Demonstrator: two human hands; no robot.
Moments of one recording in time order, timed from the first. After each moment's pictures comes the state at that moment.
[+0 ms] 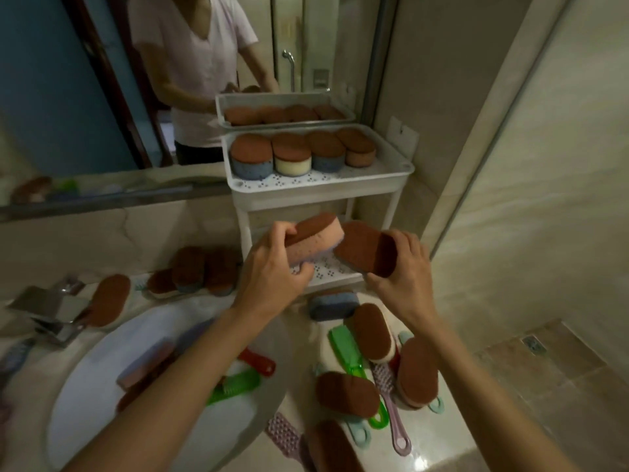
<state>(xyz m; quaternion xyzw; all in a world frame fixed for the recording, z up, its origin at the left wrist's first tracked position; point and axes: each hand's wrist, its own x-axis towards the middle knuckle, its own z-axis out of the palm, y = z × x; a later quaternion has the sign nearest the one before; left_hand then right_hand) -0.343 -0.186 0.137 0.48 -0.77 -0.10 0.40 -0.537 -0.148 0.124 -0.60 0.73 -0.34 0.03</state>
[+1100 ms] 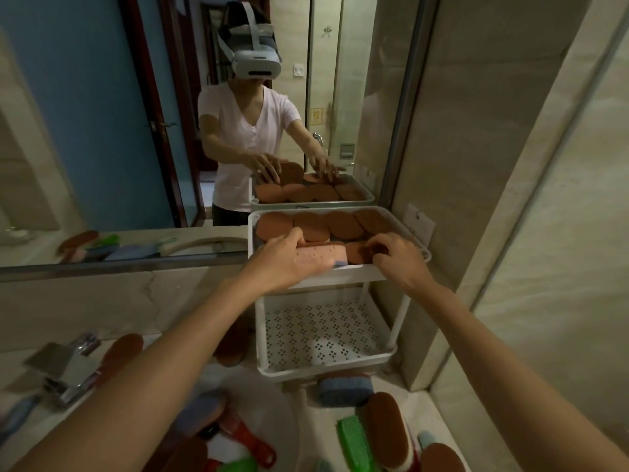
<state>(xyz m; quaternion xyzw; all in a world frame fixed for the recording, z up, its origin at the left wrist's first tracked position) -0.342 -0.285 0.228 0.55 -0.79 -0.16 0.20 -0.554 -0.274 0.217 -0.69 0.67 -0.27 0.09</state>
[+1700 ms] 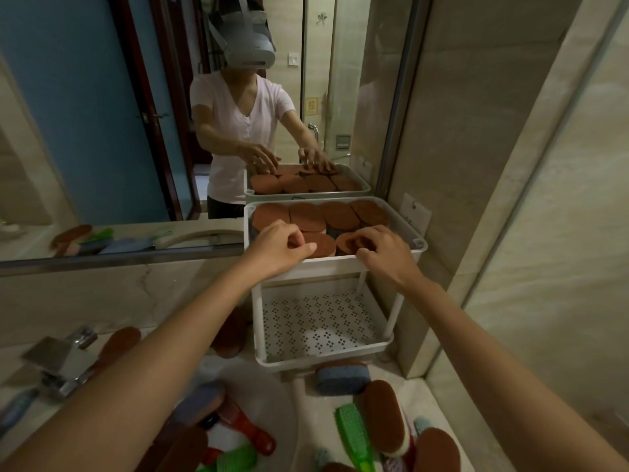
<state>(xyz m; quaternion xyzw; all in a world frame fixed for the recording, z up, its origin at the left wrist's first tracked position) -0.344 -0.290 0.225 0.54 -0.78 -0.18 0.26 -0.539 -0.265 0.215 -0.70 0.65 -0.27 0.08</state>
